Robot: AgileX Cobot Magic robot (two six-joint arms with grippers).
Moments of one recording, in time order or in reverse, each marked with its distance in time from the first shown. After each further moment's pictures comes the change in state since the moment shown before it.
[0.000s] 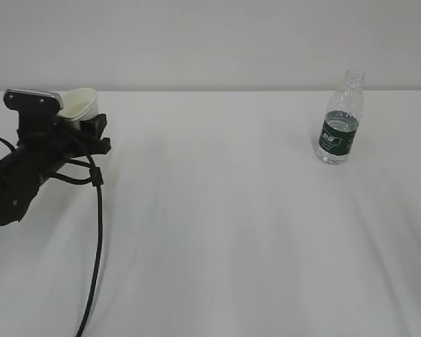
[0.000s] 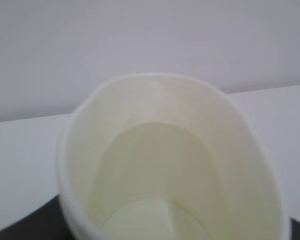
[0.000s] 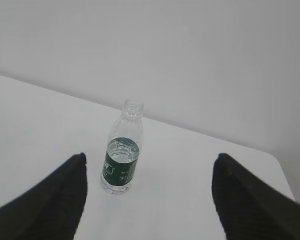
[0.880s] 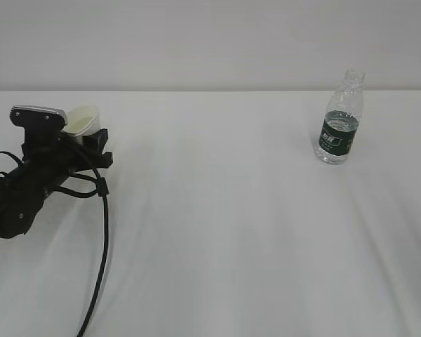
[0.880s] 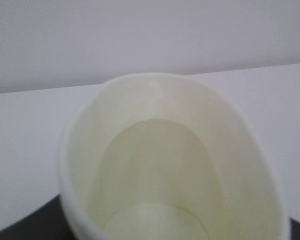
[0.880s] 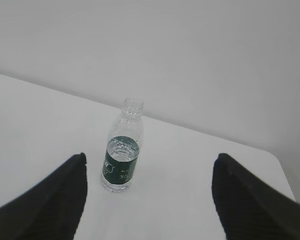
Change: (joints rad) left arm 0.000 0.073 0.000 -0.013 -0.039 0.000; right arm 0.000 0.000 0.000 0.000 0.004 0.000
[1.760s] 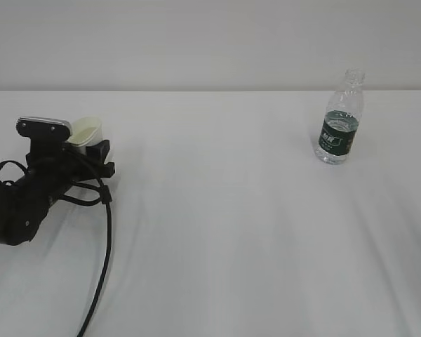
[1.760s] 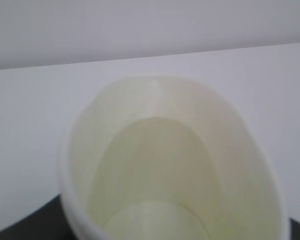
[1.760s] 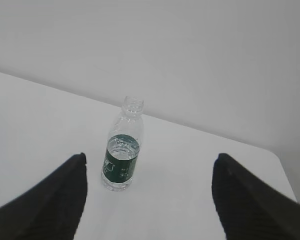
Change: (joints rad) left arm 0.000 0.059 -0.019 -0.009 -0.001 0.004; right arm 0.000 0.000 0.000 0.000 0.006 0.000
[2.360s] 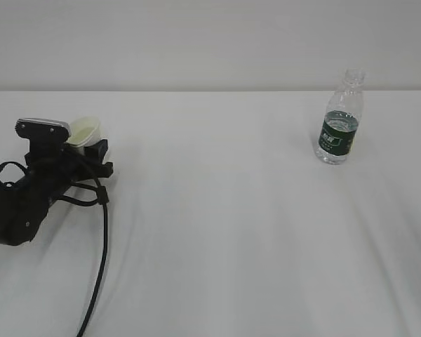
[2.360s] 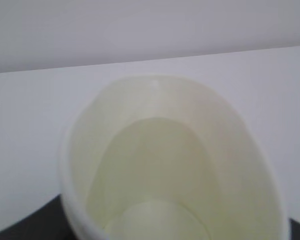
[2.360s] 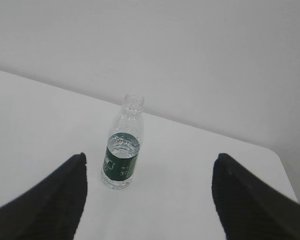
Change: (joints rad) left arm 0.025 0.028 -0.020 0.000 -0.024 0.007; right arm 0.000 0.000 0.000 0.000 0.006 0.000
